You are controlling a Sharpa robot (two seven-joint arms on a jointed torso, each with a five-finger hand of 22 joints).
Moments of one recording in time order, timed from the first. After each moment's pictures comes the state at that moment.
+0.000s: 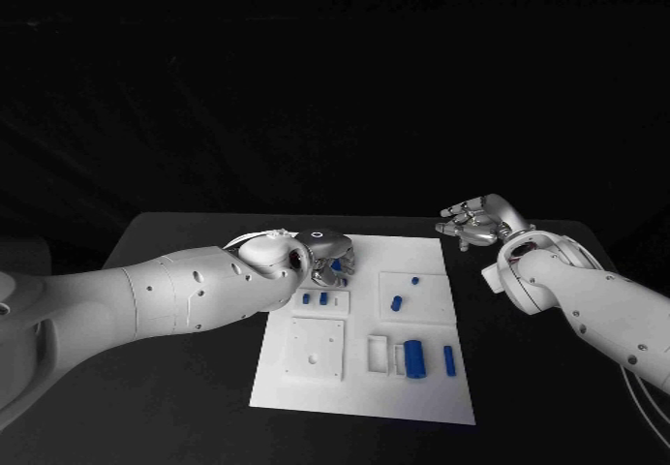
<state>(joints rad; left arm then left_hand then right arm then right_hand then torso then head) 1.28 -0.51 -0.24 1.19 -1.52 -0.25 0.00 1.45 -0.12 0.26 -0.10 0.19 1.10 0.11 0.07 0.07 1.17 0.08 0.06 0.06 1.30 -0.02 1.10 0.31 0.08 1.27 -0.04 0.22 1.31 0.91 -0.71 0.42 1.23 -1.21 -0.43 -0.09 1.26 -0.17 0.28 -0.05 0.50 1.03 0.12 0.07 0.06 1.10 0.05 0.47 0.08 1.31 -0.04 0.83 0.71 0.11 1.47 -0.06 0.13 1.19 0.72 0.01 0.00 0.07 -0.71</state>
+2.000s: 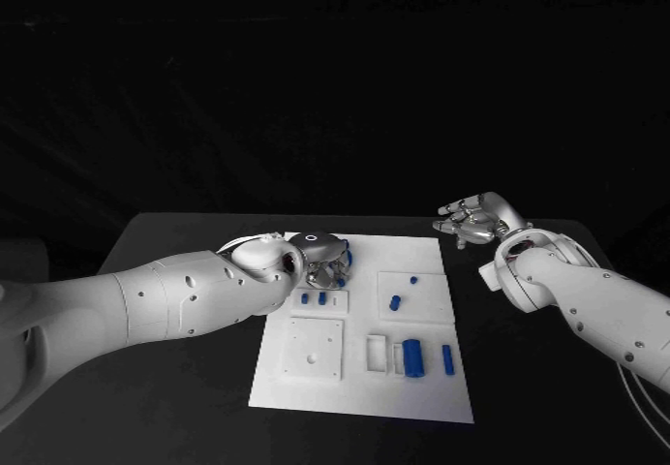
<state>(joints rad) 1.26 -0.54 -0.22 1.21 -1.53 -0.25 0.01 1.43 -0.04 0.25 -0.11 0.19 1.23 0.08 0.06 0.07 1.32 0.03 0.06 0.06 1.35 -0.05 1.15 0.32 0.08 1.24 -0.07 0.35 1.31 0.91 -0.71 0.42 1.23 -1.21 -0.44 -0.08 1.26 -0.17 0.27 -0.04 0.51 1.03 0.12 0.07 0.06 1.10 0.05 0.47 0.07 1.31 -0.04 0.84 0.70 0.12 1.47 -0.06 0.12 1.19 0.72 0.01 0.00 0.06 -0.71</state>
